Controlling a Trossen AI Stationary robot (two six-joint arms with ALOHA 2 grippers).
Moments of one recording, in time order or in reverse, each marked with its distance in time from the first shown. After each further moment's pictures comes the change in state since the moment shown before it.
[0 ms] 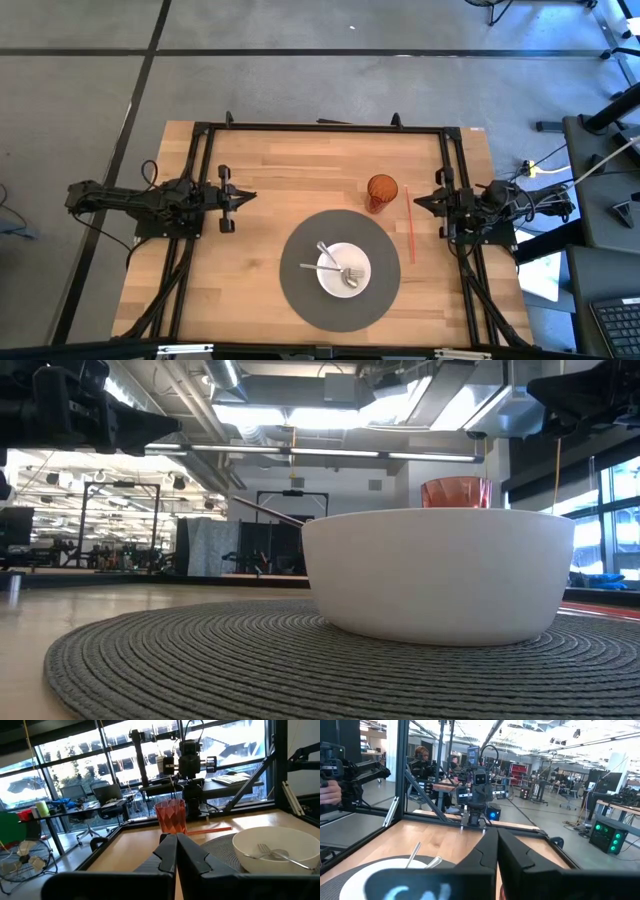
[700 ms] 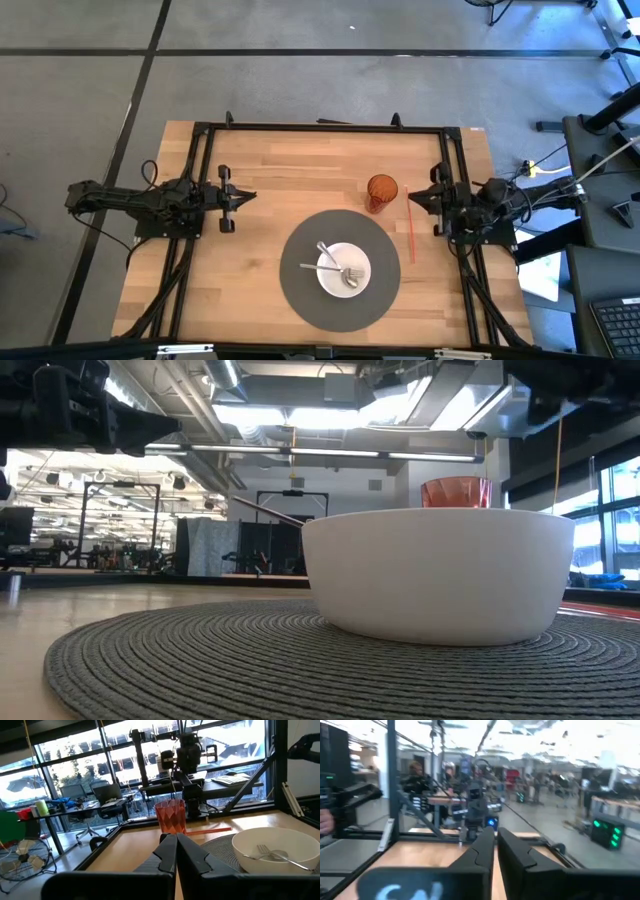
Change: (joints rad) left arm 0.000 0.000 0.000 0.000 0.000 -0.008; right arm 0.000 0.256 0.054 0.255 0.045 0.084
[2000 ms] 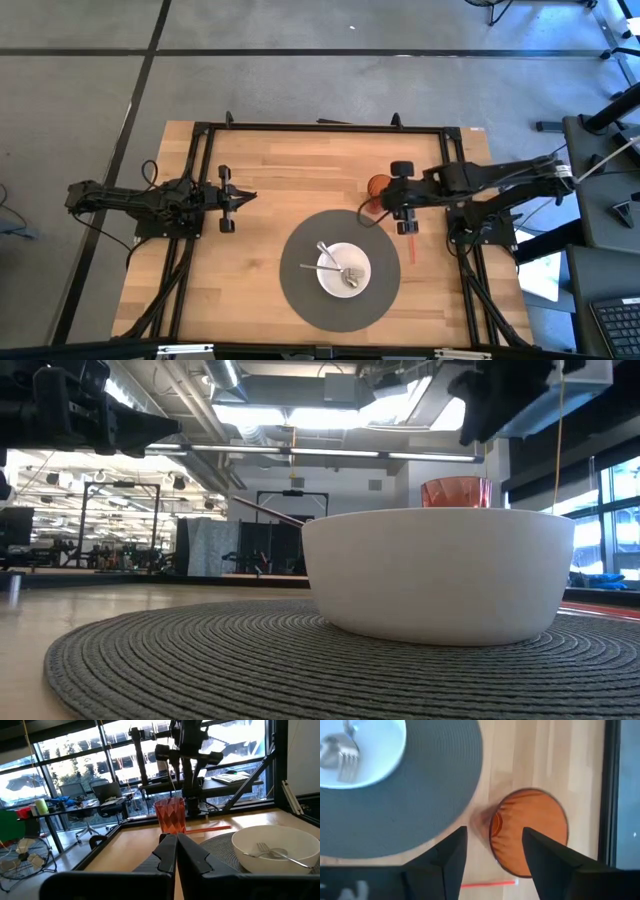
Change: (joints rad) left arm 0.000 0.000 0.000 -0.009 0.000 -0.001; right arm -0.070 0.980 1.004 -1.314 0.032 0.040
